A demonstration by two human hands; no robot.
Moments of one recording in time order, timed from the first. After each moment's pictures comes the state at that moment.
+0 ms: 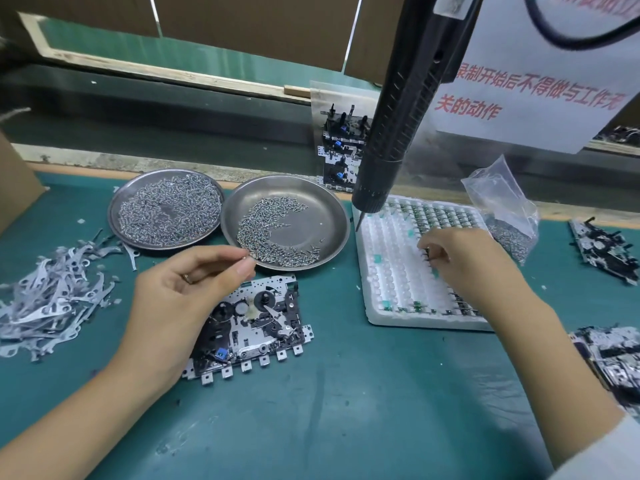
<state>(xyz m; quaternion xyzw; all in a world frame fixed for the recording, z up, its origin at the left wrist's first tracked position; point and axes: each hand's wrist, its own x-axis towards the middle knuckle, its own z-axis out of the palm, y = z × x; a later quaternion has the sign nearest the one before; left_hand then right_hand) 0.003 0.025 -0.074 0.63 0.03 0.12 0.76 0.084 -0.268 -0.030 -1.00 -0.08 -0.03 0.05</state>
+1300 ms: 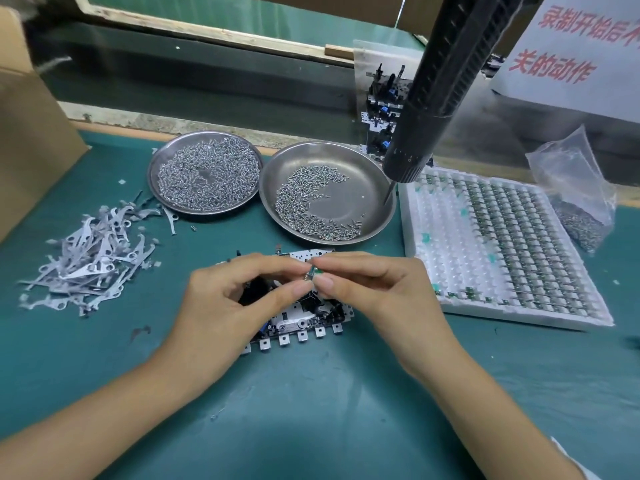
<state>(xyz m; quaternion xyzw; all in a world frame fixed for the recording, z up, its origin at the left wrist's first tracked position) -0.018 0.025 -0.089 0.75 -0.08 0.13 0.64 0.018 -0.148 -0.068 -0.66 -0.10 0.15 0.73</state>
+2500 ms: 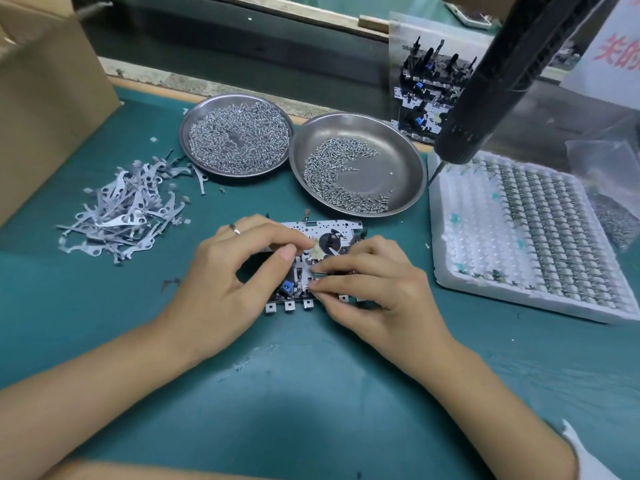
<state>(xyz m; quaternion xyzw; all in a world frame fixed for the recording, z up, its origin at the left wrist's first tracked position) -0.035 0.043 -0.086 0.84 -0.09 0.15 0.51 0.010 -0.142 -0.100 -0.82 -0.43 -0.15 0.35</state>
